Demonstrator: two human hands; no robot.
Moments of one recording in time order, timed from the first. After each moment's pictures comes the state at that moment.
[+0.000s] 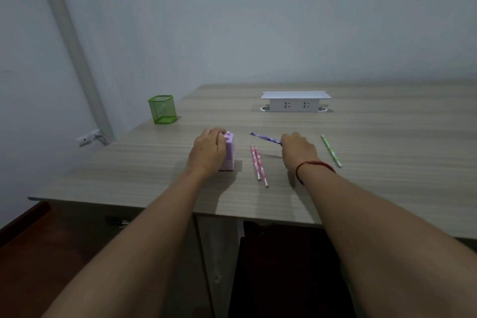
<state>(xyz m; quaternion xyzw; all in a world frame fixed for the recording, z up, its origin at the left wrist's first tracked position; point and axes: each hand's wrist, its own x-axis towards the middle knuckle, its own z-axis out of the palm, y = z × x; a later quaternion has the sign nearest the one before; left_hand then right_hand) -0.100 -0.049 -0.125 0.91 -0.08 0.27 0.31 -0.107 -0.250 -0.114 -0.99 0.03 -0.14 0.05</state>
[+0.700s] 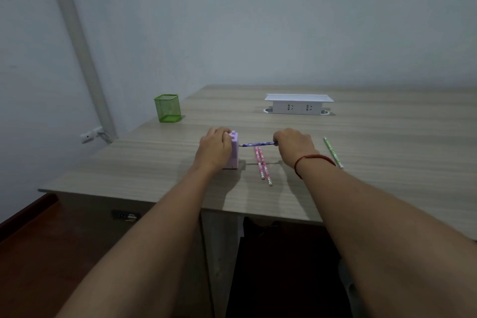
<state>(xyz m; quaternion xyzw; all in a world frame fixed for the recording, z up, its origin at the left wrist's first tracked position) -0.101 -0.052 -0.122 0.91 -0.05 0.24 0.34 -0.115 -0.239 -0.093 -0.99 -0.06 -0.15 -0.02</state>
